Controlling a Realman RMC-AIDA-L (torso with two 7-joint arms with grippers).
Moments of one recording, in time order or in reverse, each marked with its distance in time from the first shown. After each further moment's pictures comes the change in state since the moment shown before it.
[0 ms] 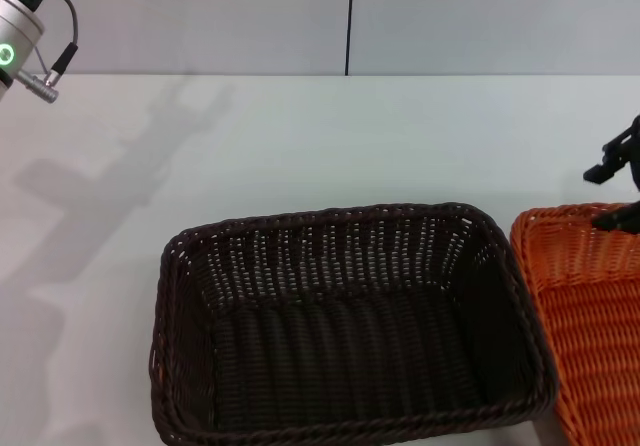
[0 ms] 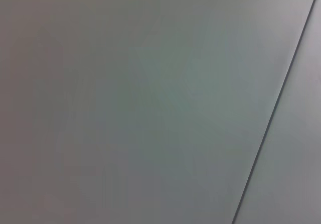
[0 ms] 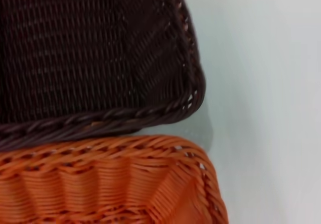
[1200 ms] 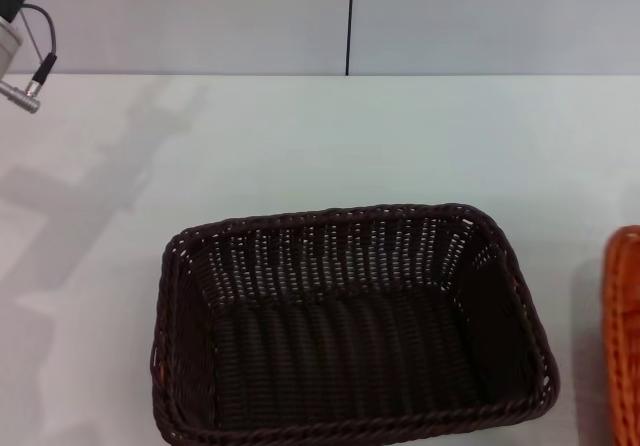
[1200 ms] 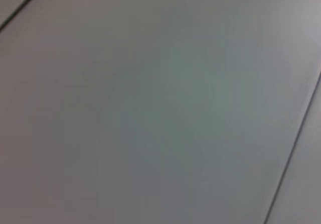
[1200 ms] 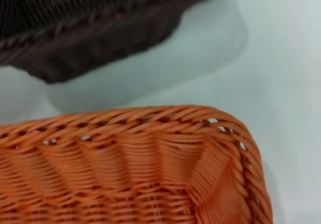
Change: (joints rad) left arm 0.013 0.004 -0.050 0.033 -0.013 0.001 0.000; right arm -0.020 -0.094 0.074 0.204 -0.130 -0.026 0.040
